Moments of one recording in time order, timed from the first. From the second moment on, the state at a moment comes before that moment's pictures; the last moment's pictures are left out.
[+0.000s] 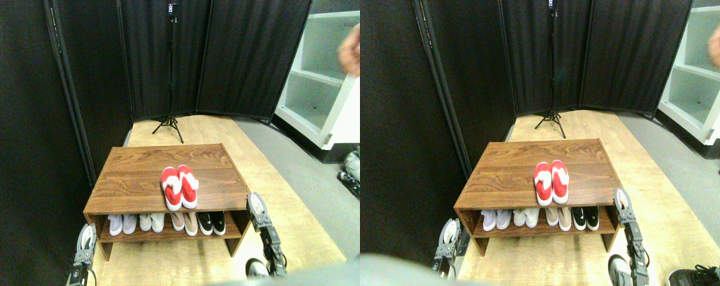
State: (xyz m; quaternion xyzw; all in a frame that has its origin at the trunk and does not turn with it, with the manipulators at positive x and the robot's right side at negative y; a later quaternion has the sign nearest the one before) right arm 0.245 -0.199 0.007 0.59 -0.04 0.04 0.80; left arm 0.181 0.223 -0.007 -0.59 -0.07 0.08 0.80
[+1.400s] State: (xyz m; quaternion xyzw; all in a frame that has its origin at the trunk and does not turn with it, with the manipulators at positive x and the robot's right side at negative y) right arm 0.223 -0.186 0.008 0.60 -0.03 0.05 0.80; left arm 0.182 0.219 -0.007 -0.59 -0.06 0.08 0.80
